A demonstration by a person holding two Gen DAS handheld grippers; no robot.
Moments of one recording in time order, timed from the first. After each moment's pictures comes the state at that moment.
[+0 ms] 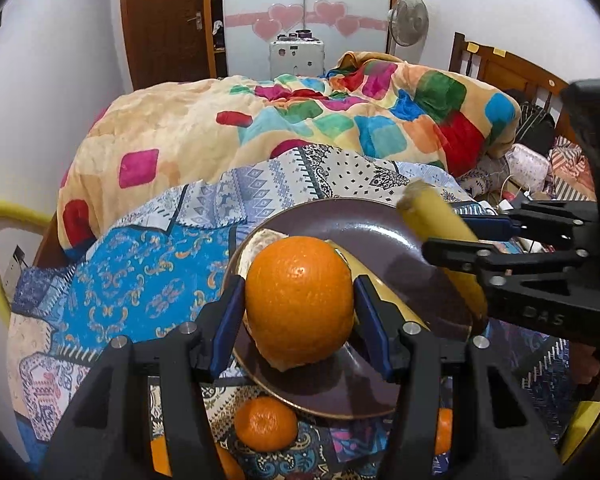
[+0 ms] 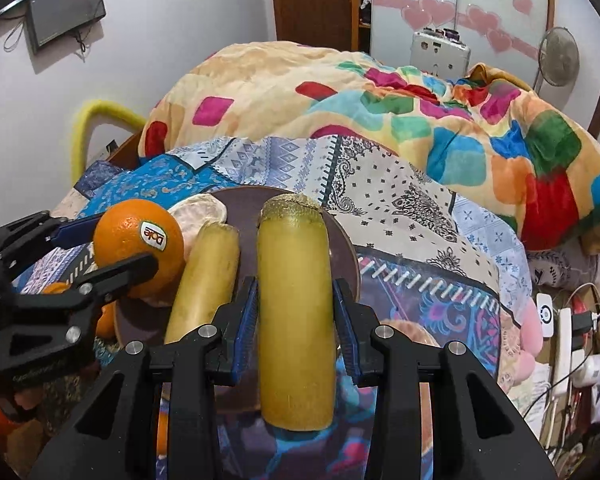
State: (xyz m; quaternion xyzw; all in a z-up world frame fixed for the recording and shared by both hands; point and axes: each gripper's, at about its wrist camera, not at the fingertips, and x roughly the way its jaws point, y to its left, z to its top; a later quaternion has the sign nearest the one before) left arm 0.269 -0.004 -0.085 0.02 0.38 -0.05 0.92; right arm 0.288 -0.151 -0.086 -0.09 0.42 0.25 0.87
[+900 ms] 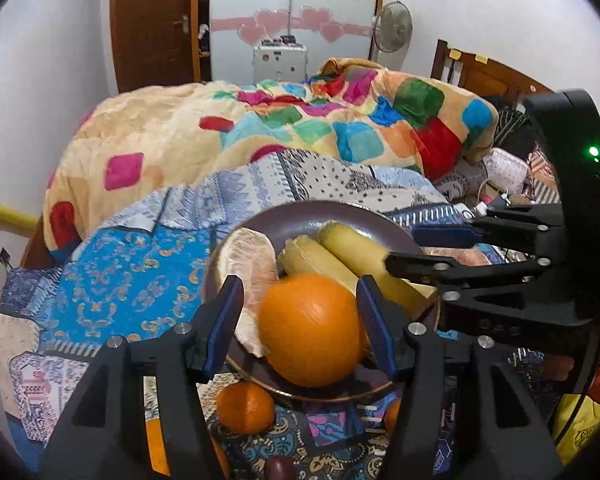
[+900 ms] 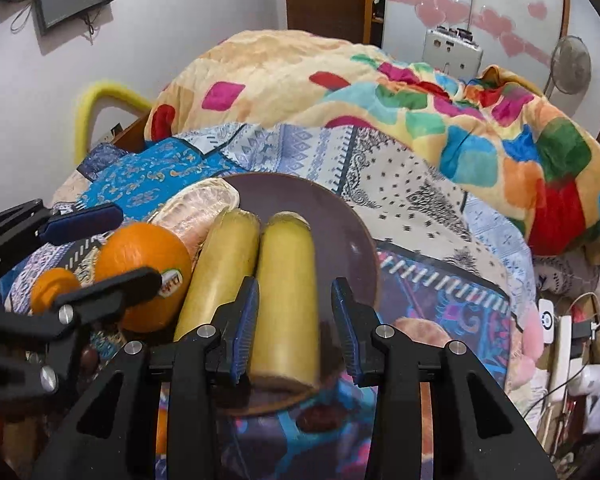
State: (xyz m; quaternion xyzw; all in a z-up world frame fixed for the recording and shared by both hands) left arm 0.248 -0.006 -0.075 0.00 0.37 -0.08 0.92; right arm 0.277 -0.144 -0.086 -0.12 0.43 0.26 0.86
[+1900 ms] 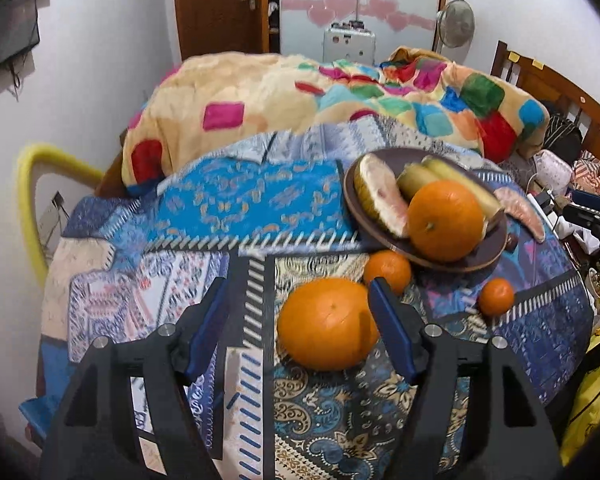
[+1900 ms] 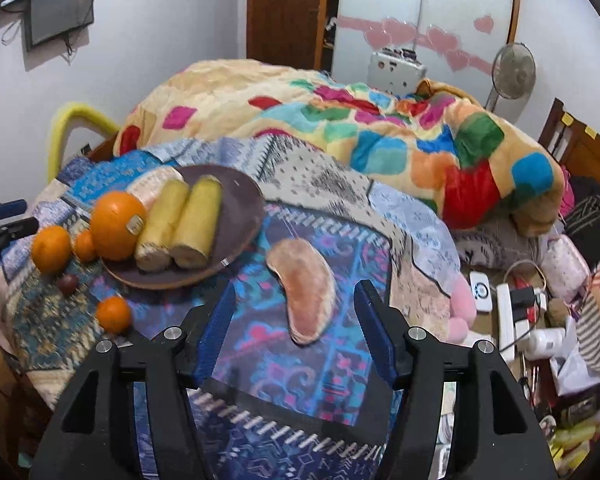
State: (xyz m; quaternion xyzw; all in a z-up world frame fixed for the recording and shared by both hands) left arm 0.166 0.086 -0.090 -0.02 0.41 0.02 0.91; right arm 0.223 -0.237 -0.067 -0.12 0.38 0.19 0.90
